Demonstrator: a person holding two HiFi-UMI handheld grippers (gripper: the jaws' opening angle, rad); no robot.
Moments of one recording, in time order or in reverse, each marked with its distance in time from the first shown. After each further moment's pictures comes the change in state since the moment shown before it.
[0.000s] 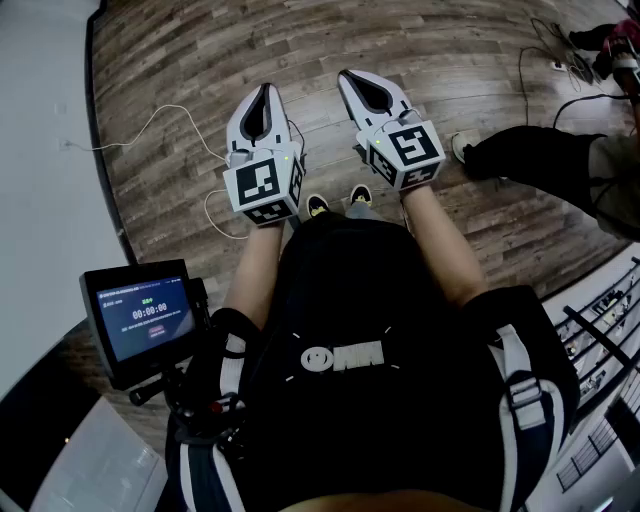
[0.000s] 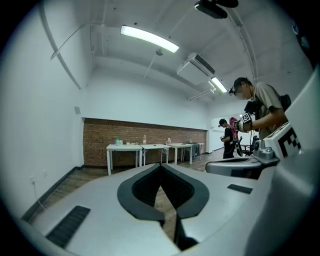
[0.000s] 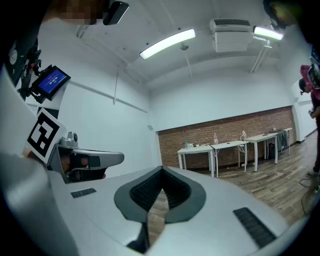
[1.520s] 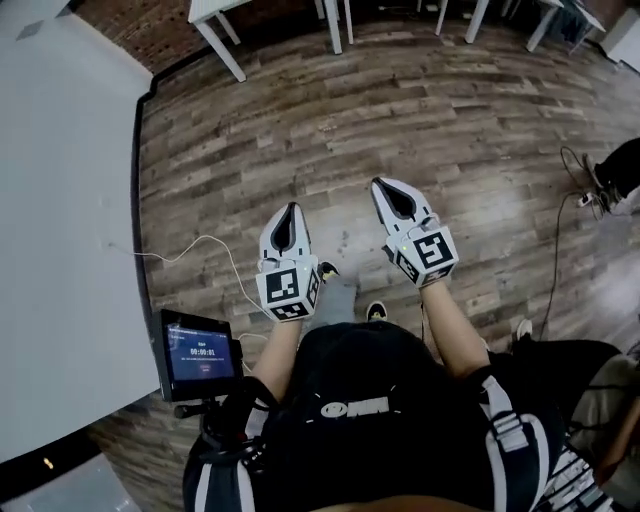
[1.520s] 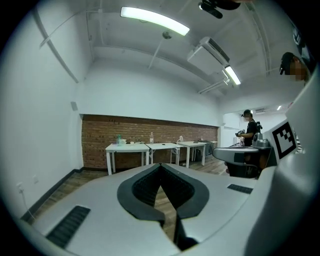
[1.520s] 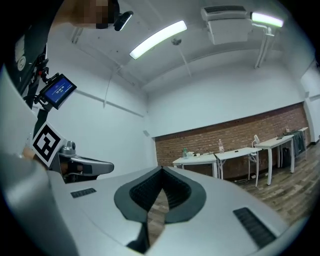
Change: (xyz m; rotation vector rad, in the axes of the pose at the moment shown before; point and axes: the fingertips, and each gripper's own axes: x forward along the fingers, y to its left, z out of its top) left arm 0.337 0.094 0.052 -0.007 0.061 0.070; right arm 0.268 -0.257 0.078 0.002 -0.063 0.061
